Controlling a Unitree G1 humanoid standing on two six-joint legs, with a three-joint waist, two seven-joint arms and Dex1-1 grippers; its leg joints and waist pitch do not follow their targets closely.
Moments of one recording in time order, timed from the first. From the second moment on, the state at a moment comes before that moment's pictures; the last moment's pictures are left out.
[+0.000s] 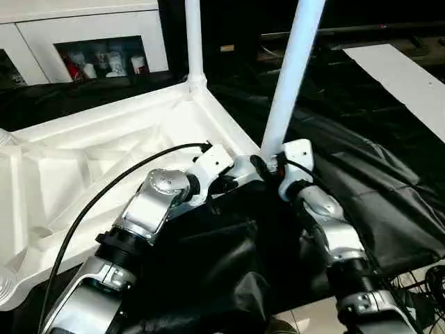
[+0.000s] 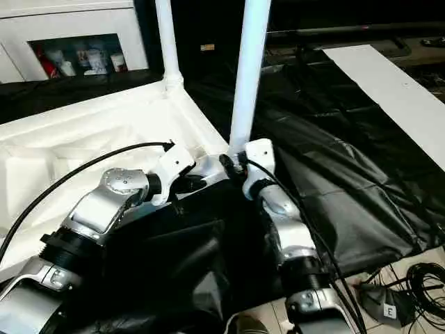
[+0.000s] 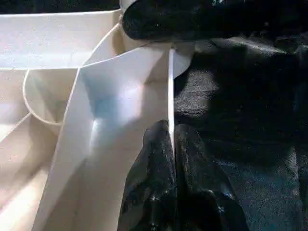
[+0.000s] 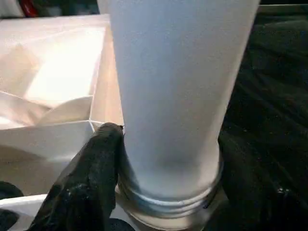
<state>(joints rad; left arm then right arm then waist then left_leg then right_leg) -0.62 0.23 -0.32 0.39 0.05 0.41 -0.78 -0.44 -0.06 0.02 0.44 0.10 0.09 0.30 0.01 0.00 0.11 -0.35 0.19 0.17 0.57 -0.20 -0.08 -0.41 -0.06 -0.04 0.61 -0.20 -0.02</state>
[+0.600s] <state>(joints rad) -0.47 0.45 -0.34 0.15 -0.05 0.35 -1.11 -0.32 -0.48 0.14 0.16 0.21 0.15 0.96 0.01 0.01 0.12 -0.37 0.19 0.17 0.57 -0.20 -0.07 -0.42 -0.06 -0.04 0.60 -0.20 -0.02</state>
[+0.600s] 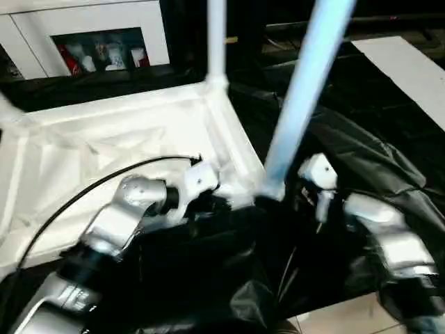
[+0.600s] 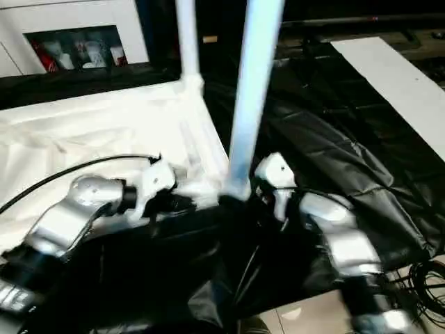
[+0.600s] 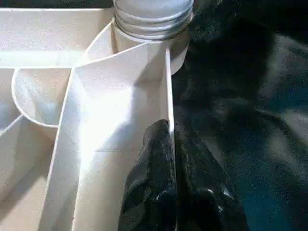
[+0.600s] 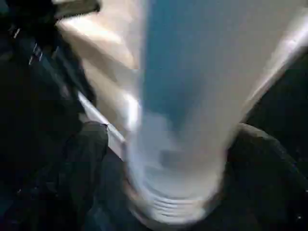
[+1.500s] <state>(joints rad) -0.45 0.49 -0.35 0.12 -0.07 0.34 -1.18 -0.33 -0.48 0.19 0.17 0.22 0.14 1.07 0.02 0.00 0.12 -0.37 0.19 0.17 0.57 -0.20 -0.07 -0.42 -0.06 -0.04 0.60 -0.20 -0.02</state>
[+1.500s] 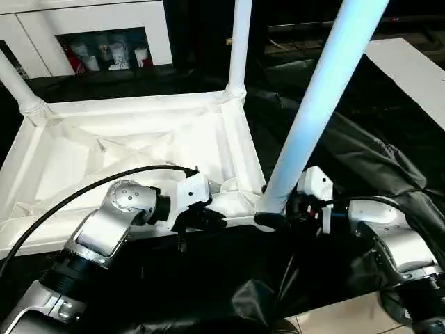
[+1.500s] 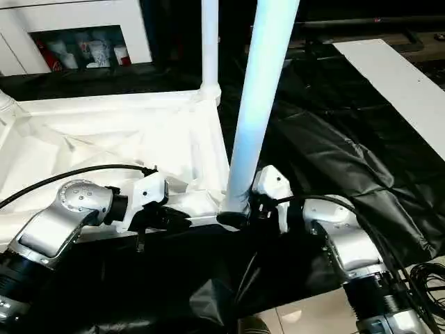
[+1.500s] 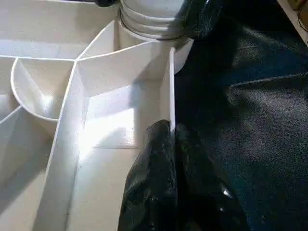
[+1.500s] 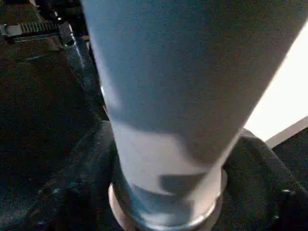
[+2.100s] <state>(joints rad) -0.53 0.34 -0.33 0.27 0.01 0.37 -0.95 -0.36 -0.23 0.09 0.30 0.17 0.15 0.61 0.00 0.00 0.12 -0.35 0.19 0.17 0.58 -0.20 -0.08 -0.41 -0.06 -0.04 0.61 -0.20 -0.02</state>
